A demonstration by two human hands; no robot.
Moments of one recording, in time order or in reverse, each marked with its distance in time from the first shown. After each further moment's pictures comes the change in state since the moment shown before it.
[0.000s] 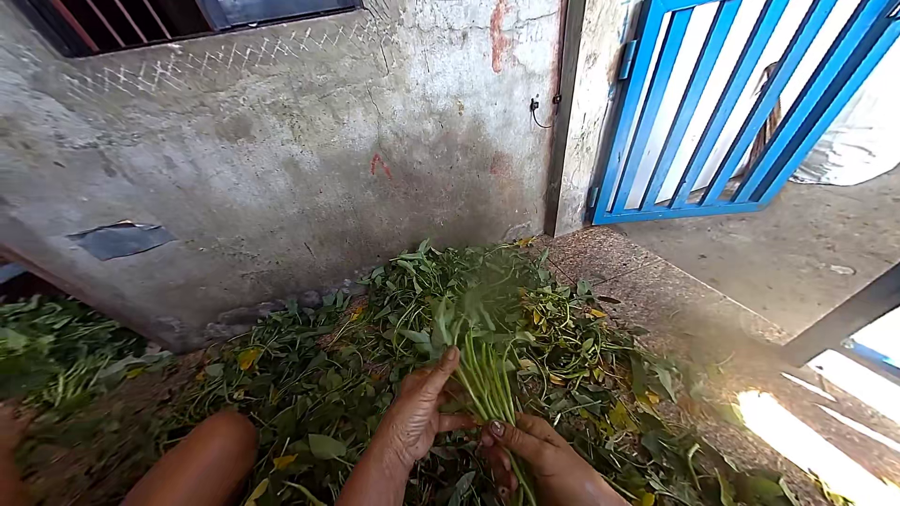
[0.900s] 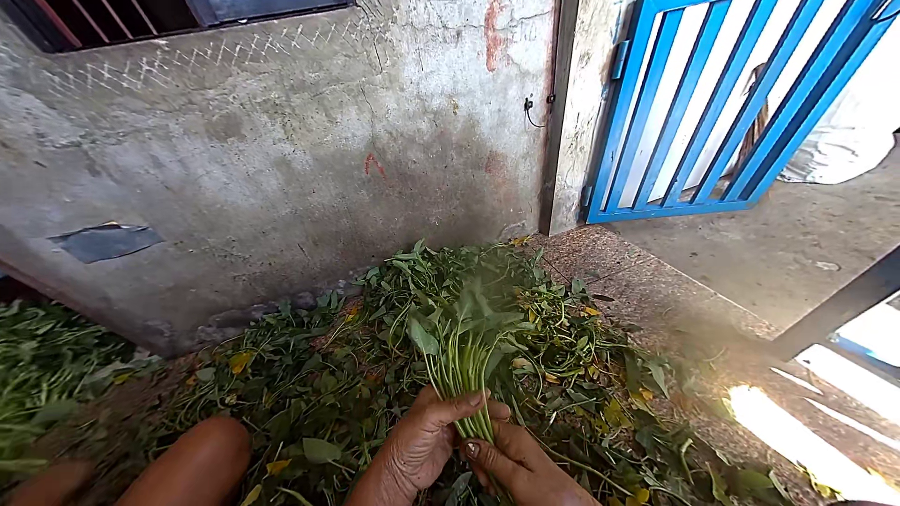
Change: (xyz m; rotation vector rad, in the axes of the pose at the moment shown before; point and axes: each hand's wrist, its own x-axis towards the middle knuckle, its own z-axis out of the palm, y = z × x) left_hand -0.010 -0.019 -0.002 -0.198 -0.436 0.038; right_hand 0.011 0.016 -0.003 -0.554 -0.131 -0.243
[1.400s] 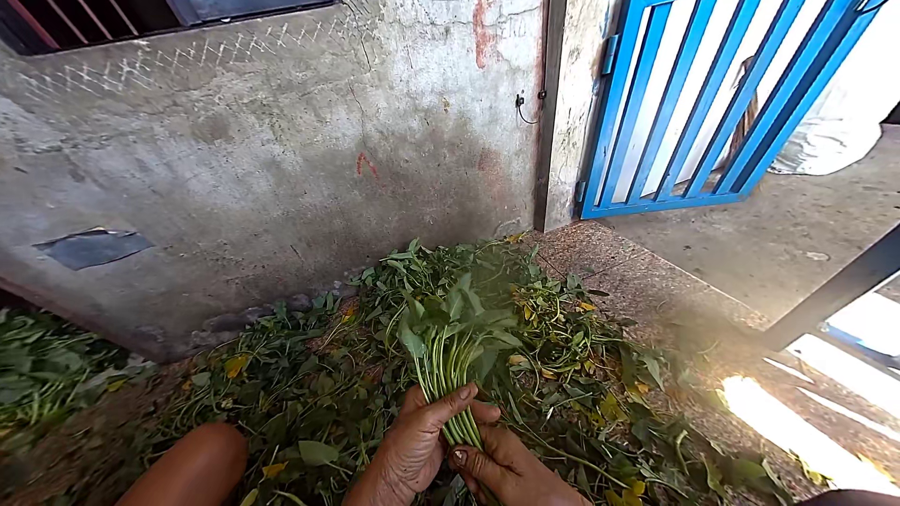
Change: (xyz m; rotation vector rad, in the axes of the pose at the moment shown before) left_hand -0.002 -0.006 0.008 0.063 0.101 0.121; right_hand 0.000 0.001 0.006 0.010 -0.049 0.005
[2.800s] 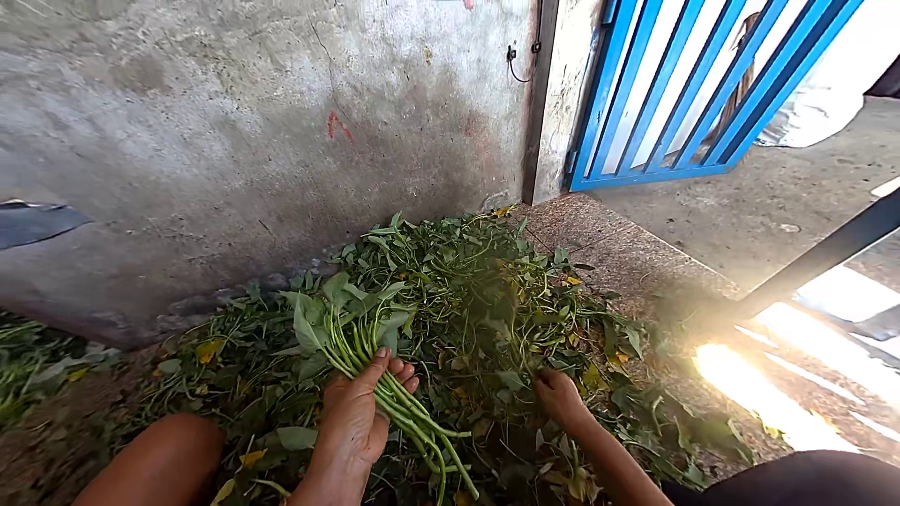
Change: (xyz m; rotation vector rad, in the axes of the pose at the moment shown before) left_hand 0.014 0.023 -0.012 -0.104 0.746 0.081; right_hand -0.034 0.106 -0.127 -0.581 0.617 0.671
